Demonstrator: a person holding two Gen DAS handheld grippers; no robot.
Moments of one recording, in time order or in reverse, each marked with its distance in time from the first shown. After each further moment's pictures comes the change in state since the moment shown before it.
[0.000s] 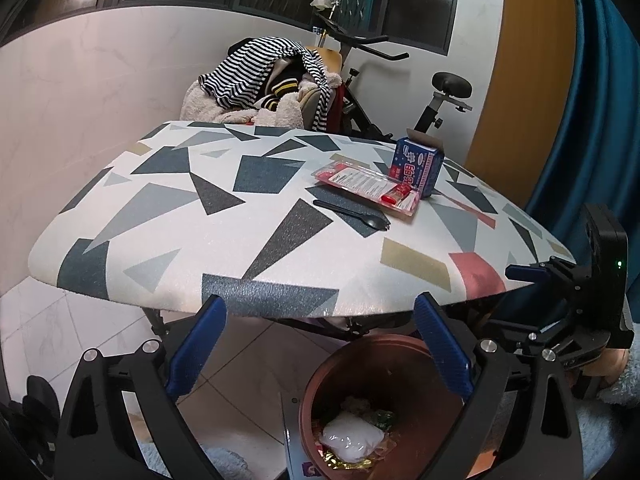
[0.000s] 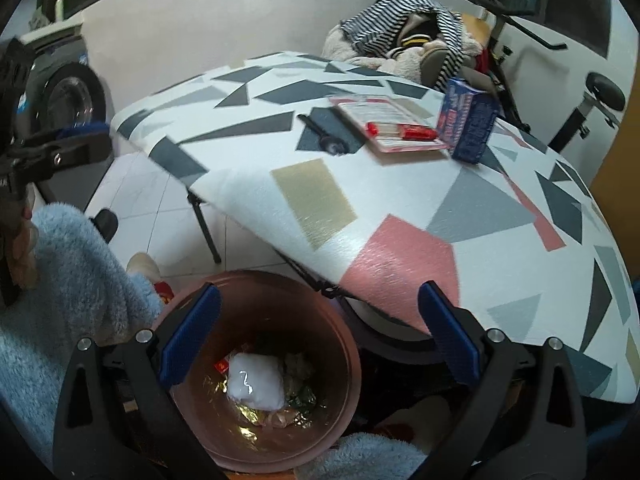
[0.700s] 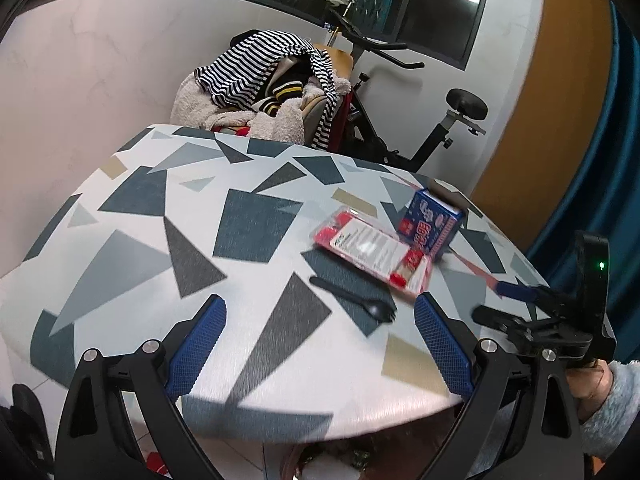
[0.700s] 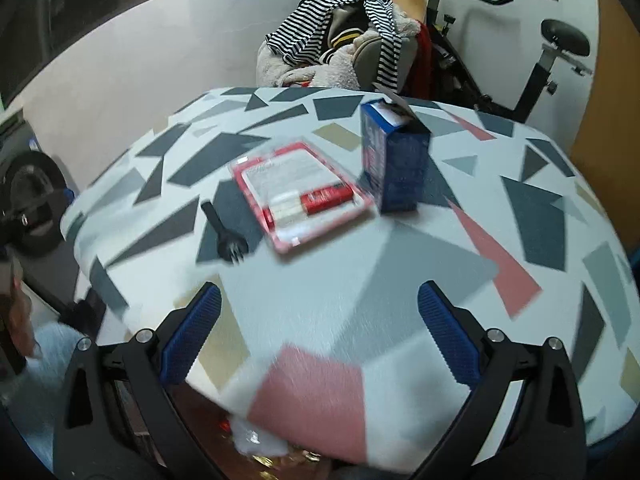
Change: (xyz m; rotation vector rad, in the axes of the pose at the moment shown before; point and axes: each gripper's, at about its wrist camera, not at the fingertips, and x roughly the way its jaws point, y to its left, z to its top) left arm 0.066 0.015 0.101 -0.087 0.033 -0.041; right arm 0.030 -0.089 0.087 0.240 -0.007 -0.004
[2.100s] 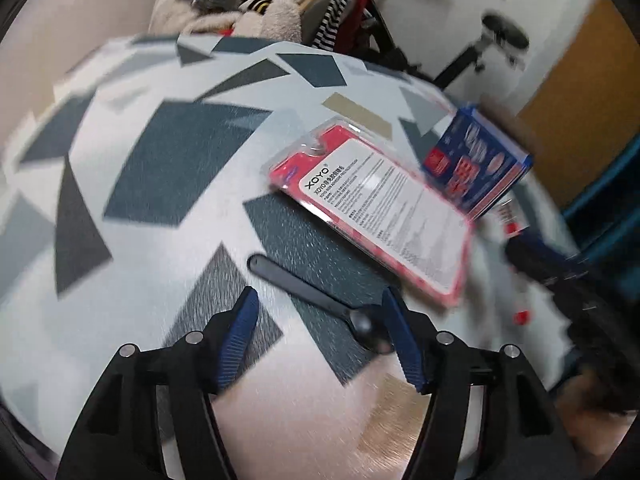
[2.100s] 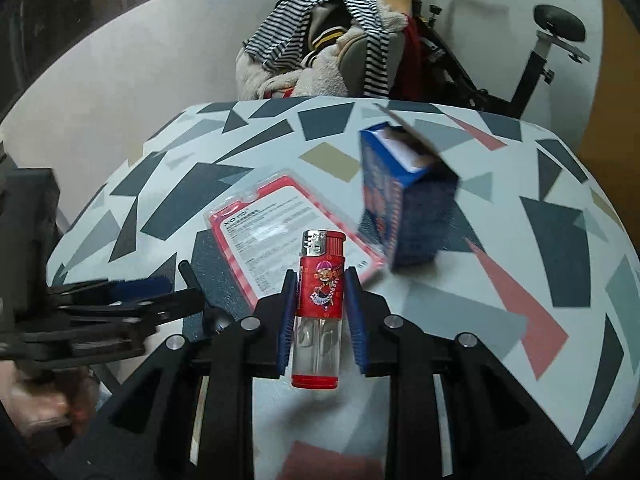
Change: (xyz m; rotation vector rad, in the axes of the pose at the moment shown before) left arm 0.149 -0.039 0.006 0.003 0.347 0.073; right arm 0.038 -0.007 0.043 0.091 -0.015 -0.045
